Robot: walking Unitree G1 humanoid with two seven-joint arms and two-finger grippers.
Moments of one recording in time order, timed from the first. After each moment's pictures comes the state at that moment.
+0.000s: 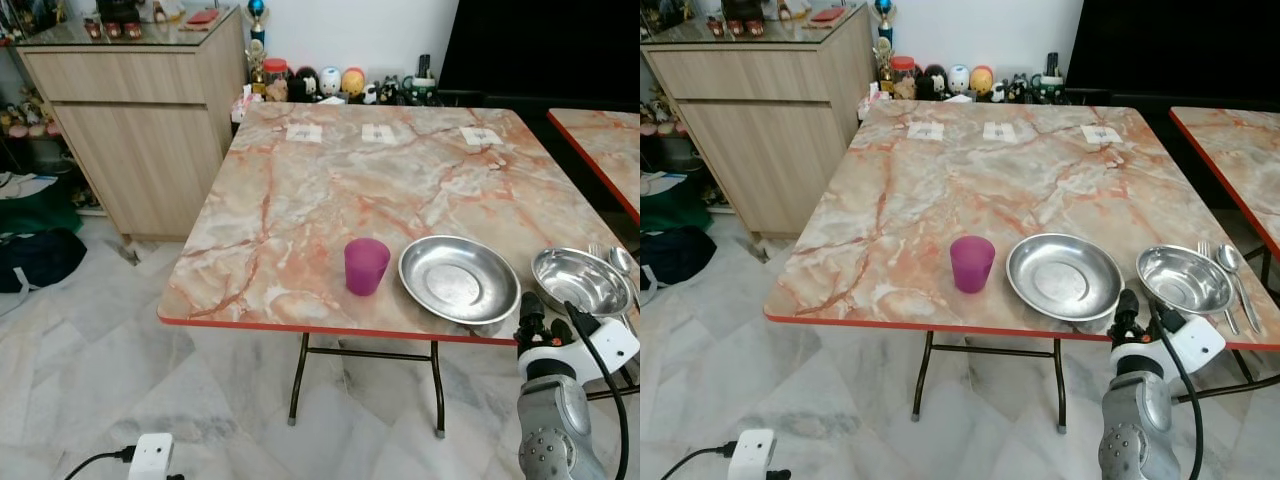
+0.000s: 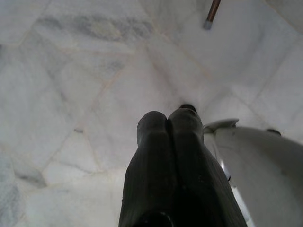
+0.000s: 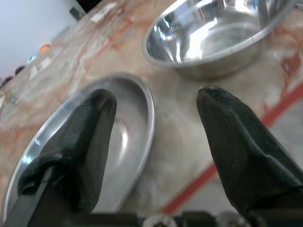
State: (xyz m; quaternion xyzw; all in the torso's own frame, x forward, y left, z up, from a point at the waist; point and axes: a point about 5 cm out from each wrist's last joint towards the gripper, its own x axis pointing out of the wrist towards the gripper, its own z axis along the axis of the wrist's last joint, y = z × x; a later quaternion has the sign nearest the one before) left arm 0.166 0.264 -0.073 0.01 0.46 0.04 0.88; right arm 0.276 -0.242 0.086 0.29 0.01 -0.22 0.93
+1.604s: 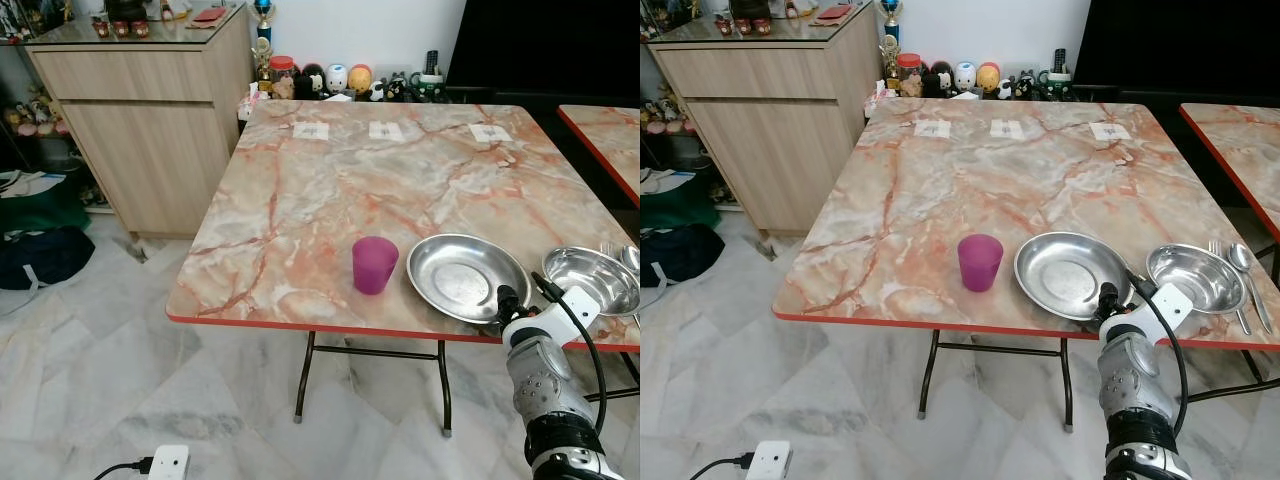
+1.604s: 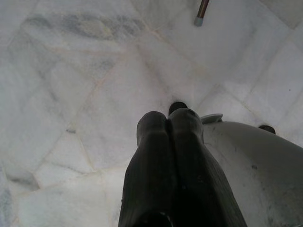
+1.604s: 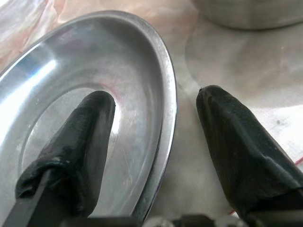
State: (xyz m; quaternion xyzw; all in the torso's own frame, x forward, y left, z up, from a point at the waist) left arm 0.167 0.236 -0.081 0.01 0.46 0.02 0.89; right arm 0.322 -0.249 0.062 0.28 0.13 -0.21 0.93
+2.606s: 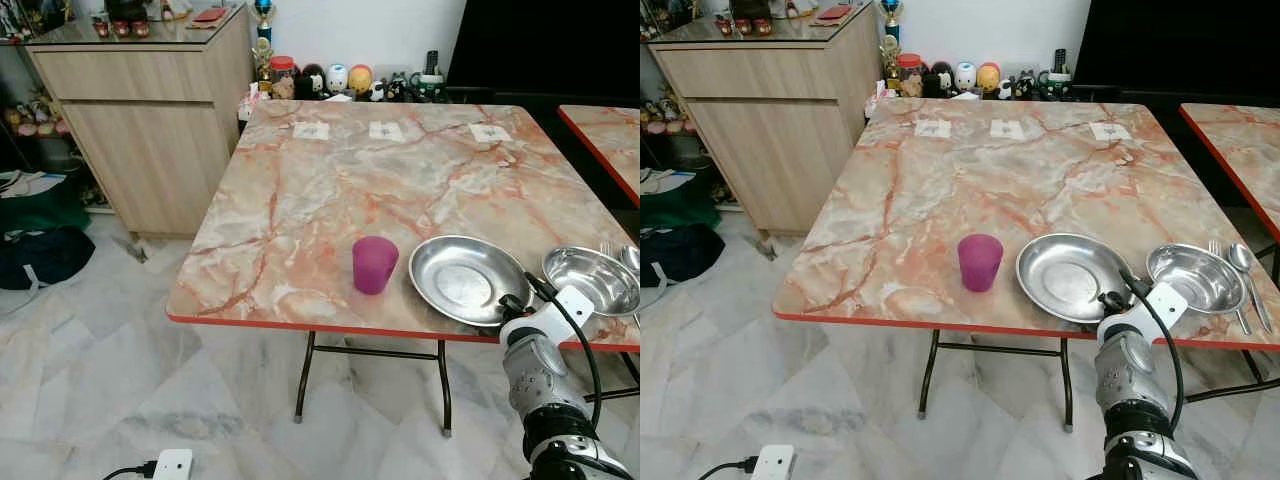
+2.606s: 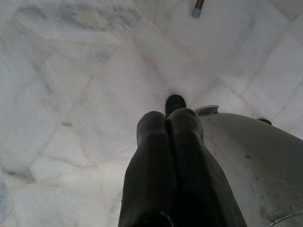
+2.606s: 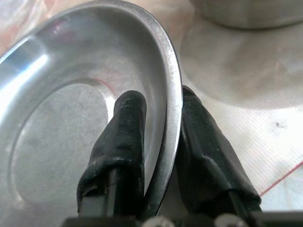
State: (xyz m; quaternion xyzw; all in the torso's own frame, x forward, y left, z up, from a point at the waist) left arm 0.161 0.231 -0.085 0.00 0.47 0.02 0.88; right arm 0.327 -0.247 0.060 0.26 0.14 -0.23 0.93
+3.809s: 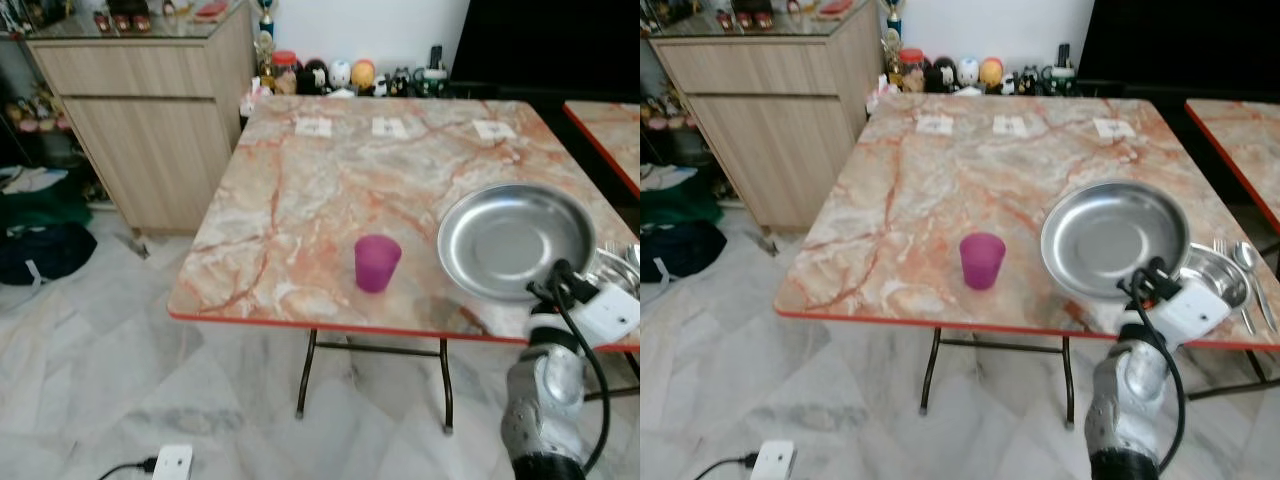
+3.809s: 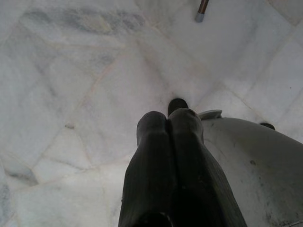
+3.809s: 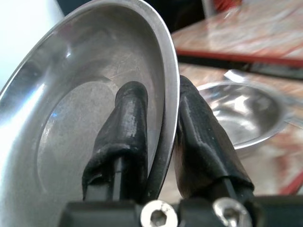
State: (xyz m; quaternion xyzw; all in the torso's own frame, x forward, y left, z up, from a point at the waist) left arm 0.165 0.232 -0.082 0.01 0.46 0.02 0.89; right arm 0.273 -0.245 0.116 0.14 -0.13 -0.27 0.94
